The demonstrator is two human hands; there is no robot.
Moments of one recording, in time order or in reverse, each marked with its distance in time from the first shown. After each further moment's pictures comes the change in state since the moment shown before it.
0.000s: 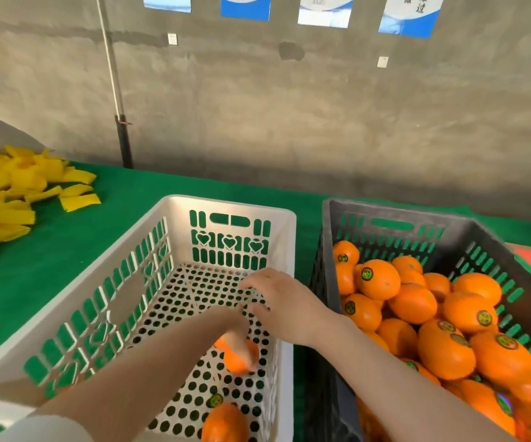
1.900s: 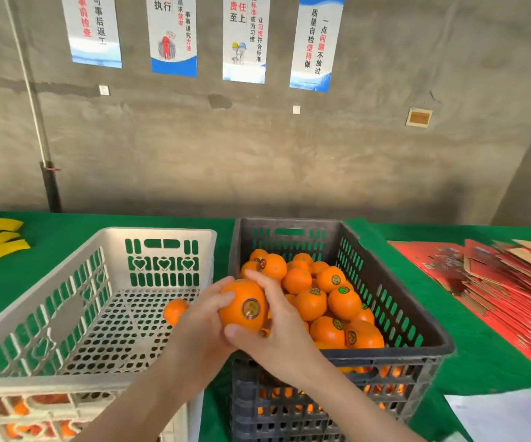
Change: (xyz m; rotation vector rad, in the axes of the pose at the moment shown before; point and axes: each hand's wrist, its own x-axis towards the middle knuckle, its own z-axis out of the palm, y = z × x) left_hand -0.269 0.126 0.040 -2.017 0.159 0.924; right_hand -0.205 -0.039 -0.027 0.533 0.538 0.061
